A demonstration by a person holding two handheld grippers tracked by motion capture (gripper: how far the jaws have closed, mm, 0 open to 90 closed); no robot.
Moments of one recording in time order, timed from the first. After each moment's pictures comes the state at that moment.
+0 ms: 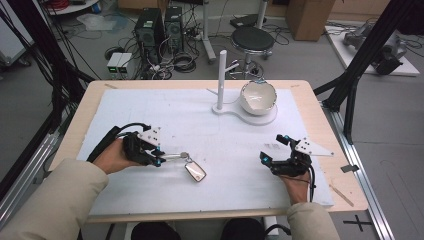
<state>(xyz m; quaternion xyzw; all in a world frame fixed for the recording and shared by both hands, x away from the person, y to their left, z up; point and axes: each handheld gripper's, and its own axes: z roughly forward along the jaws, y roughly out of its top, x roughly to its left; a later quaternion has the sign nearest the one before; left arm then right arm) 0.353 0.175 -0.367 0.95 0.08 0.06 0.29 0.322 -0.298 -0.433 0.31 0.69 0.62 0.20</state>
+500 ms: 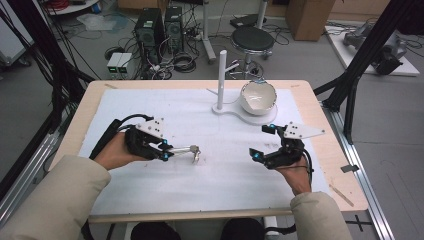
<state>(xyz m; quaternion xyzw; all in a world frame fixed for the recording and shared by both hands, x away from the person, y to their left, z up) 0.349 0.159 -0.333 0.93 0.07 0.05 0.35 0.334 -0.263 -0.373 0.22 0.76 0.60 0.14</state>
